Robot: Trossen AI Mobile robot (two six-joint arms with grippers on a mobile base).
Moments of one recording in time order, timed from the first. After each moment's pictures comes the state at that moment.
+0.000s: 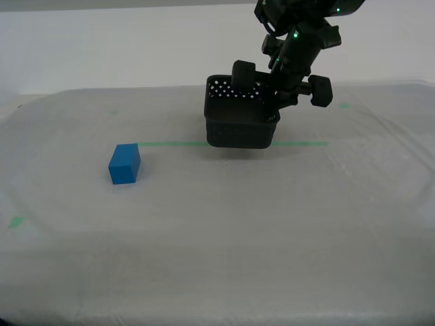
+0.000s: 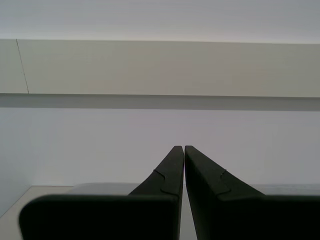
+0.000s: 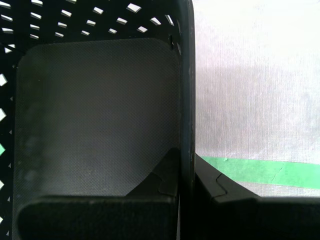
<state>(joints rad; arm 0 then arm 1) 0.55 2.04 1.29 -0.22 0.07 0.55 0.00 1.05 0.52 0.60 -0.01 0.00</state>
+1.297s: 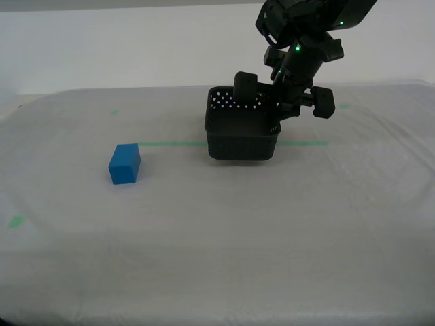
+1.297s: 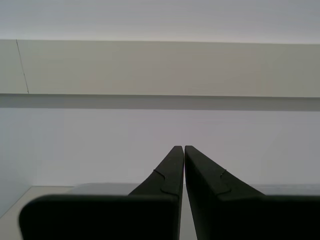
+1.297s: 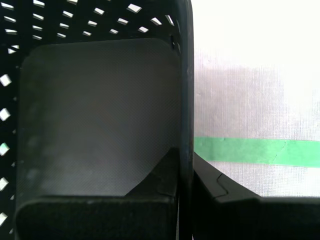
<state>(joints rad) 0.56 2.04 1.22 -0.17 0.07 0.57 0.00 1.05 0.52 0.60 -0.01 0.00</state>
